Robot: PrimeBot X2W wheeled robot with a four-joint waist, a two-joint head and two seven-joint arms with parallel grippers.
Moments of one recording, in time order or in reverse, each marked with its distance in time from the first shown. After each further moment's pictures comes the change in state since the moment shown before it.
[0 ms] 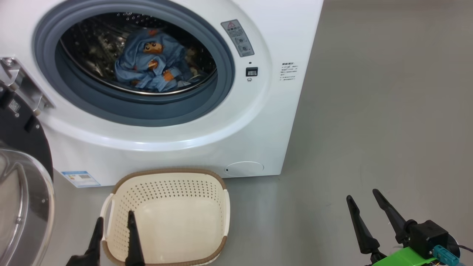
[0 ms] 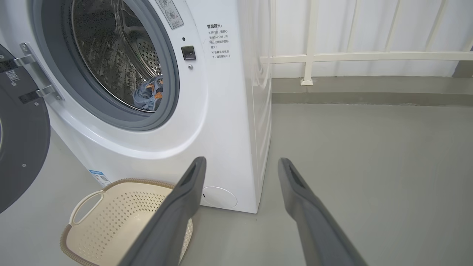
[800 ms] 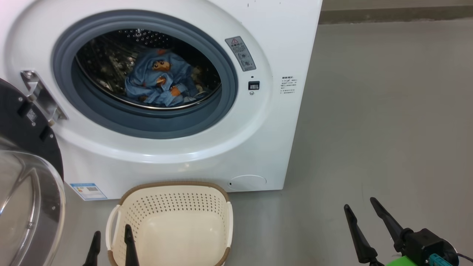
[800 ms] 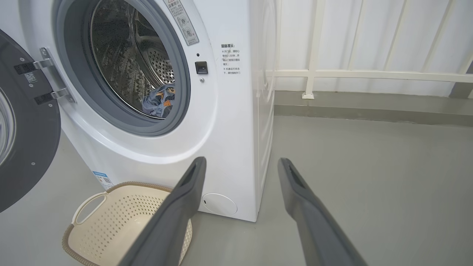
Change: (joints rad) left arm 0.092 0.002 0.021 -0.050 -0.008 -0.028 0.000; right arm 0.039 0.005 0.001 -0.022 -0.044 0.000 0.000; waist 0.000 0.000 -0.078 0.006
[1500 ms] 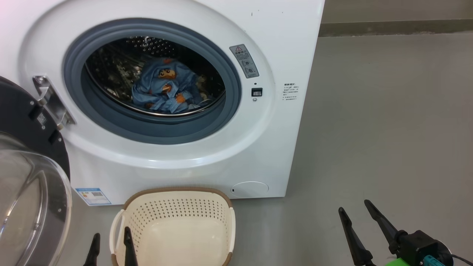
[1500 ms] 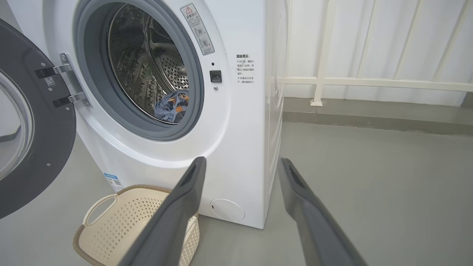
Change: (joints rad) left arm -0.017 0.000 0.008 0.055 0.013 -0.028 0.000; right arm 0.002 0.002 0.025 0.004 -0.001 0.000 0.000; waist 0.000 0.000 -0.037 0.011
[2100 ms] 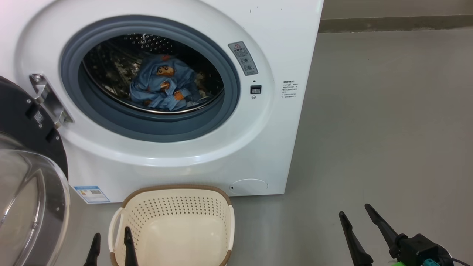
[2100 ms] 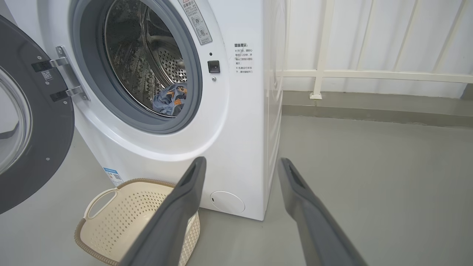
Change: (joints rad) left arm 0.000 0.000 0.000 0.000 -0.003 0.018 0.000; right arm 0.016 0.001 -0.001 0.000 0.000 0.000 0.000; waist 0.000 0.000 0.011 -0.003
